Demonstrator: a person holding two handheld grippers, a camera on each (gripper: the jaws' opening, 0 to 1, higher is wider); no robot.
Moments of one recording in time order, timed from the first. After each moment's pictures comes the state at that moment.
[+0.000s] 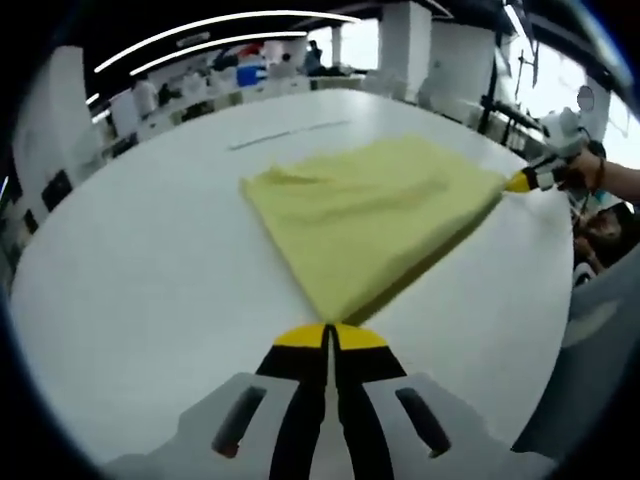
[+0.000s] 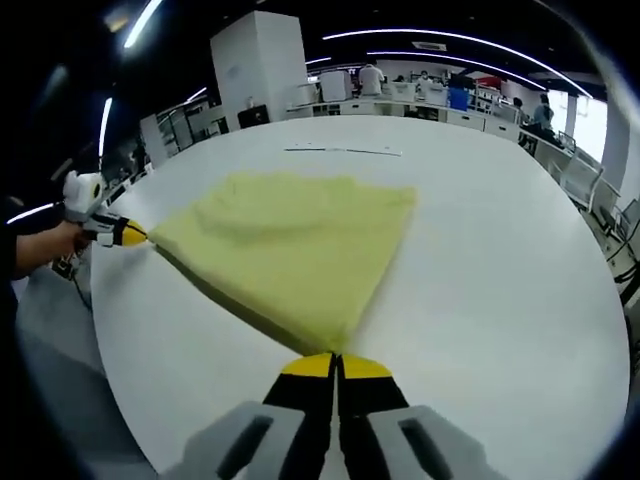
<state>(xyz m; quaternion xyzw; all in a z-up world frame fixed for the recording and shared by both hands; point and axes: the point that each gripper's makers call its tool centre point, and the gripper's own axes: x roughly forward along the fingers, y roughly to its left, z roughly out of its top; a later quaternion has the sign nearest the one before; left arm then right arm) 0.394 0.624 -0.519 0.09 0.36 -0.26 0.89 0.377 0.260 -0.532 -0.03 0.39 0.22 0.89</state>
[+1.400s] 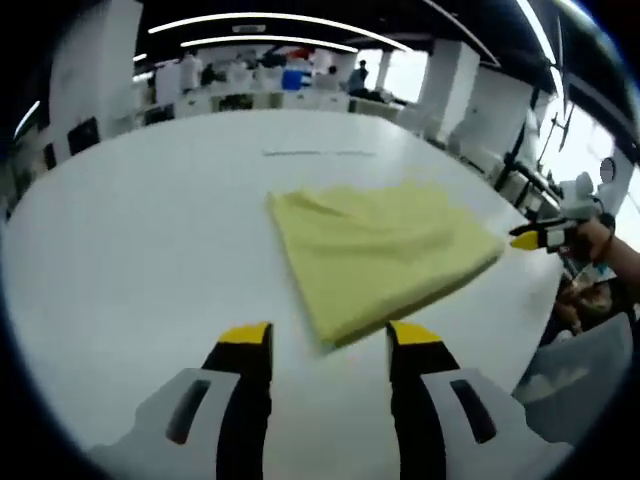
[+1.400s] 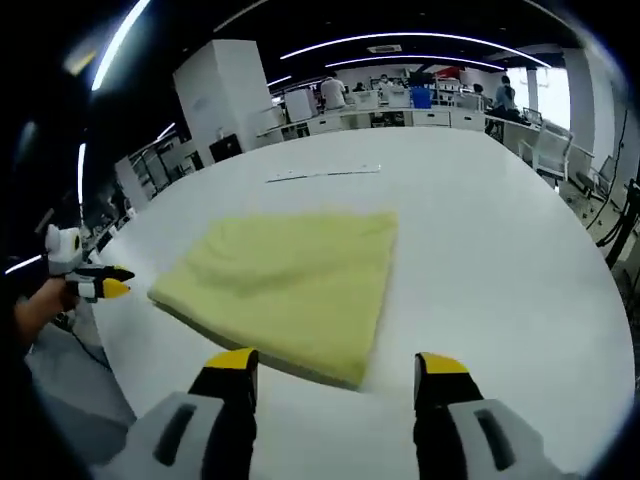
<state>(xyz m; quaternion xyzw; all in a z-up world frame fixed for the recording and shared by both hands) 0.376 0.630 -0.467 -0.02 0.32 -0.22 0.92 0.372 0.277 -0.485 0.04 0.36 0.17 0.91</state>
